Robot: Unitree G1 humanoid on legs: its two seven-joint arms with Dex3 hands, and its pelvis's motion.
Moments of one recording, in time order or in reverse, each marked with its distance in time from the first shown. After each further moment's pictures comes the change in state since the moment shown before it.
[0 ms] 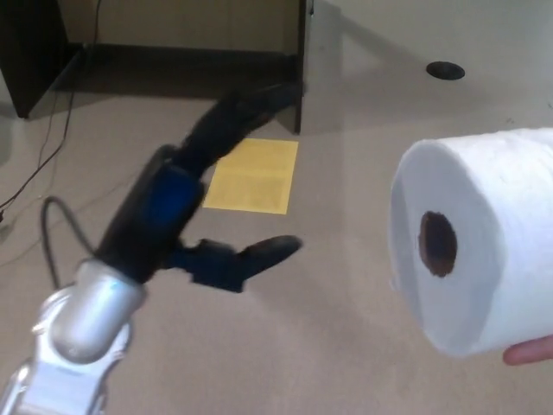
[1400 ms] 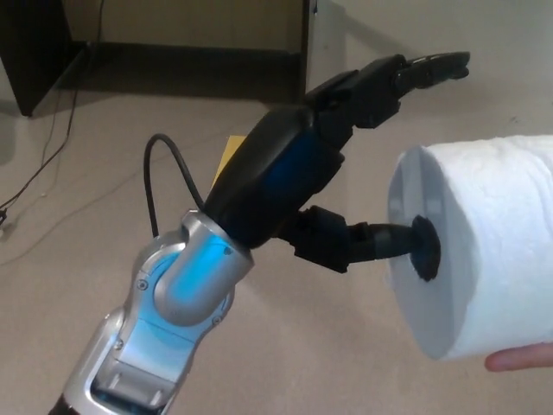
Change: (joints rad) left_arm -0.184 -0.105 -0.150 -0.031 0.201 0.086 -0.016; right_arm -0.010 -0.006 0.001 -0.001 -0.009 -0.007 0.000
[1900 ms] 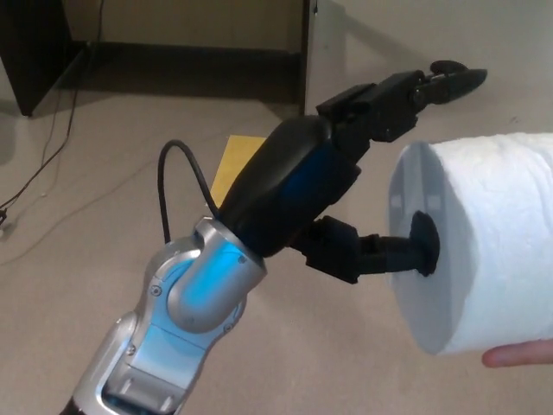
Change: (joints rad) left_arm 0.004 -0.024 -0.033 0.012 0.029 0.006 -0.001; right_arm 0.004 0.000 0.003 0.001 -0.009 0.000 -0.003
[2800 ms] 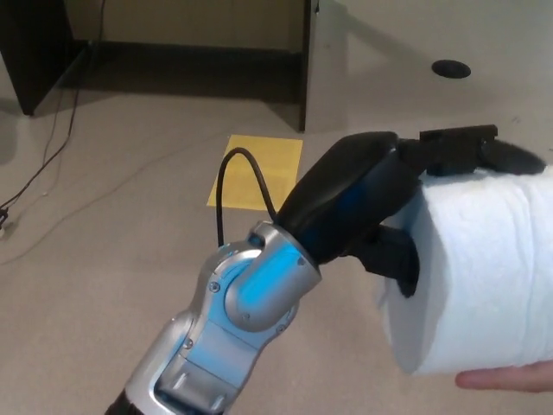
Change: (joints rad) left_arm -0.042 -0.093 -0.077 0.079 0.031 0.070 -0.040; right_arm 0.000 0.001 0.001 -0.003 -0.003 -0.007 0.000
